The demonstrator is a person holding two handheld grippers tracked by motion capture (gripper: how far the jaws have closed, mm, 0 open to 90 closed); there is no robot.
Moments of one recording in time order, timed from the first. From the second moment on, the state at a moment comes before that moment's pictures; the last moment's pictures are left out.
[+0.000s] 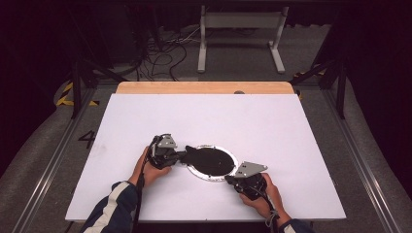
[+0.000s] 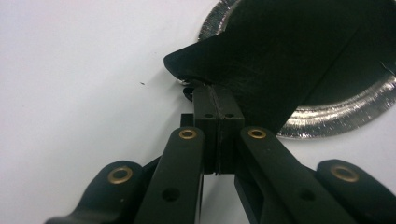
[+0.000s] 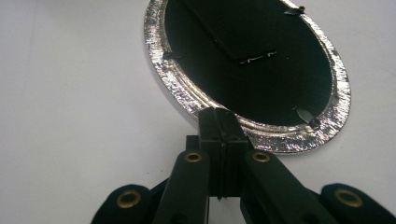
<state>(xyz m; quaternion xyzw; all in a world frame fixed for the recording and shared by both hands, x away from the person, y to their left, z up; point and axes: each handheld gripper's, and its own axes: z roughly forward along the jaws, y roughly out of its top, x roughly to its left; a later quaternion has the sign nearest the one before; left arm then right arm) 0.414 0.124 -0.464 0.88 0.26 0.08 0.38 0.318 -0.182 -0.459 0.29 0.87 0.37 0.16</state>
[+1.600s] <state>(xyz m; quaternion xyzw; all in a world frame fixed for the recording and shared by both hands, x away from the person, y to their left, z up) 0.399 0.120 -0.451 0.88 0.24 0.12 0.39 0.337 -0.214 -0.461 0.34 0.84 0.38 0.17</state>
